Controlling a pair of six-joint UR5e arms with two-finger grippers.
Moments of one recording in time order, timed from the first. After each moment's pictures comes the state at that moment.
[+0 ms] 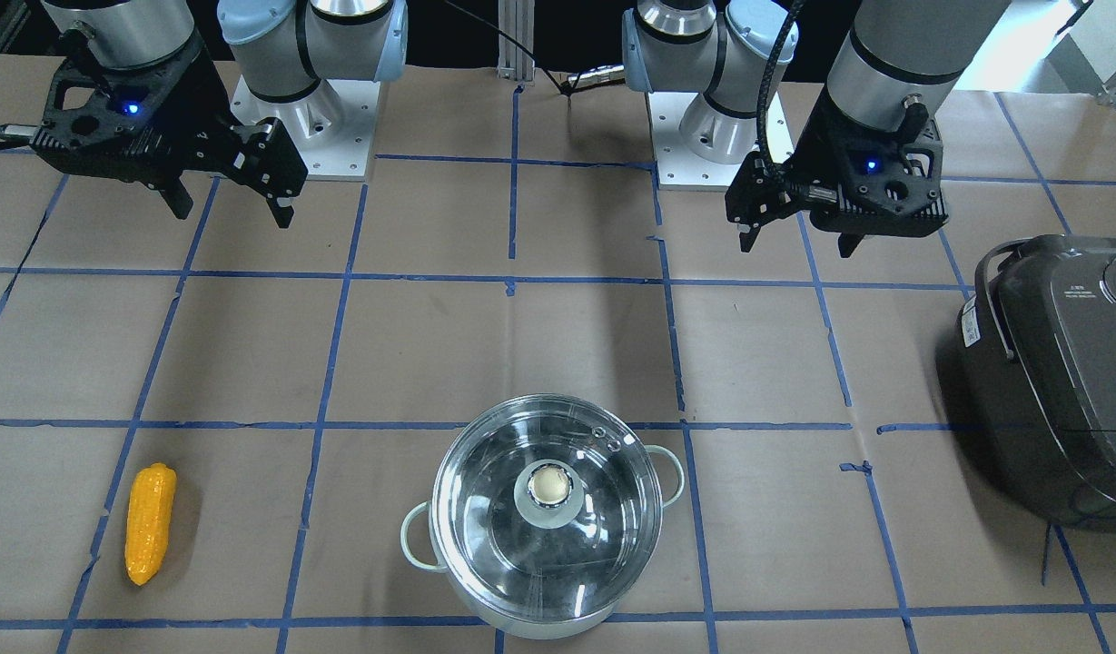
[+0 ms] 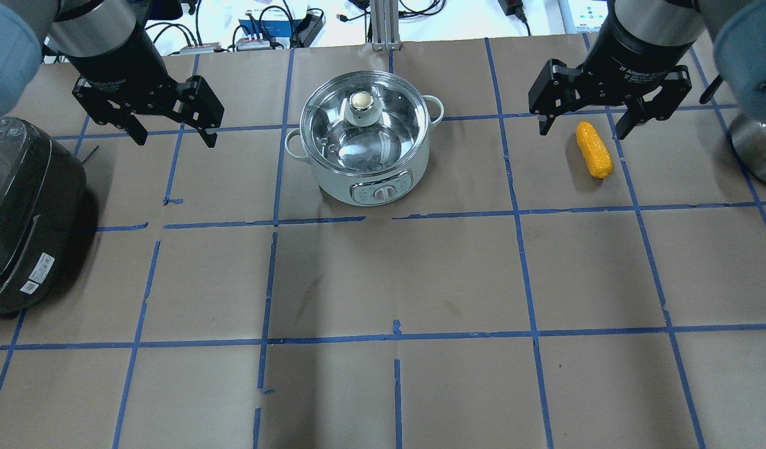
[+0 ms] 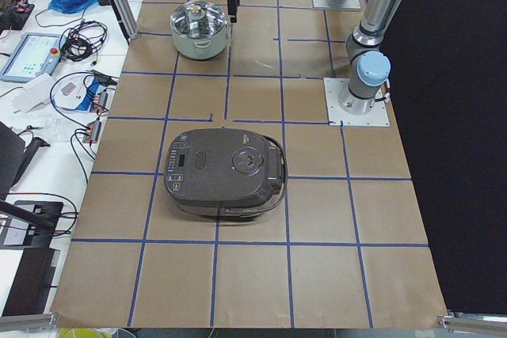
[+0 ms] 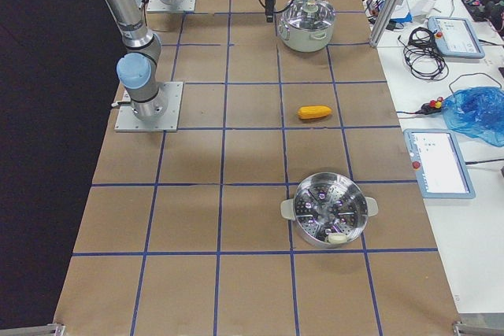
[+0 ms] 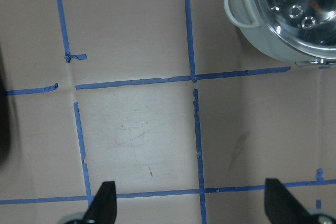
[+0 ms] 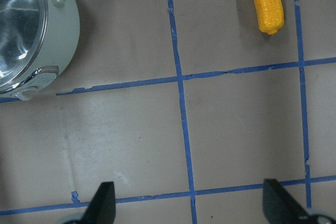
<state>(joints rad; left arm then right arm) -1.54 -1.61 -1.50 -1.61 1.61 0.10 1.56 -1.61 1.57 -1.59 -1.55 0.10</state>
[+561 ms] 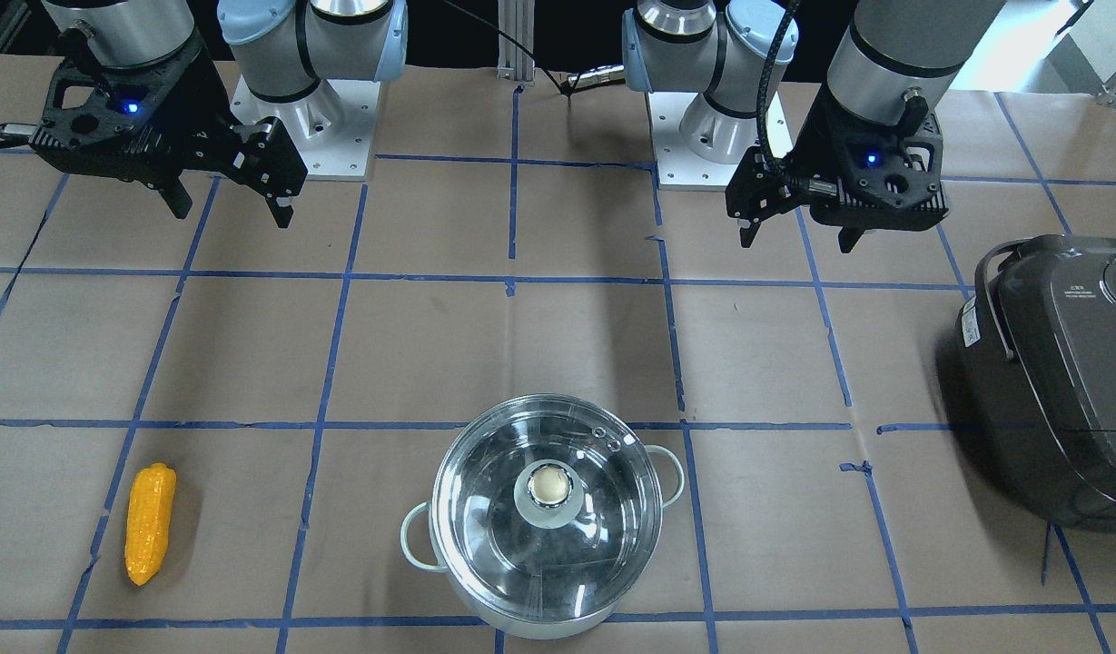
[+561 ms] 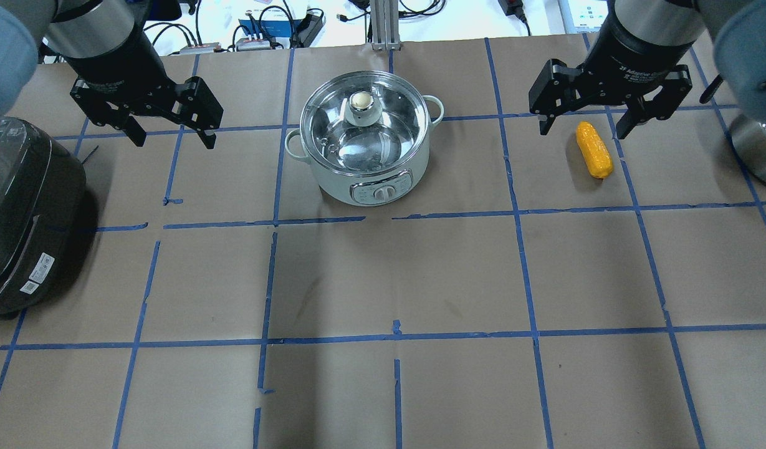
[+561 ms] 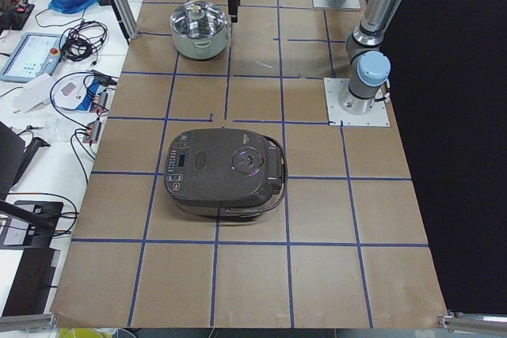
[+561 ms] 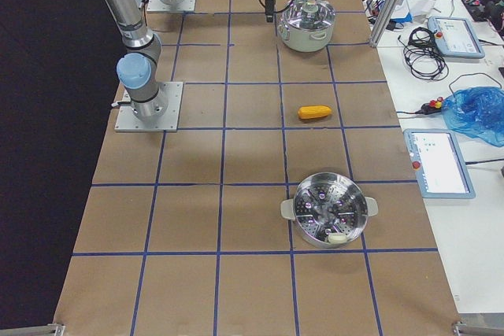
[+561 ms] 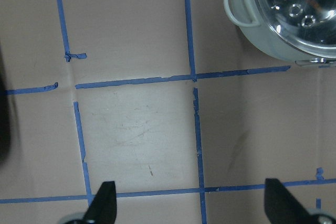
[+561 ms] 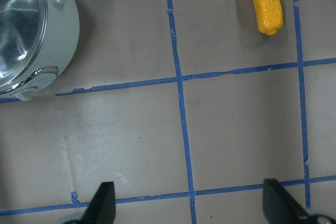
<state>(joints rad) -1.54 -1.60 -1.50 -1.62 1.61 0.09 1.56 -1.61 1.56 -1.59 -1.55 0.10</state>
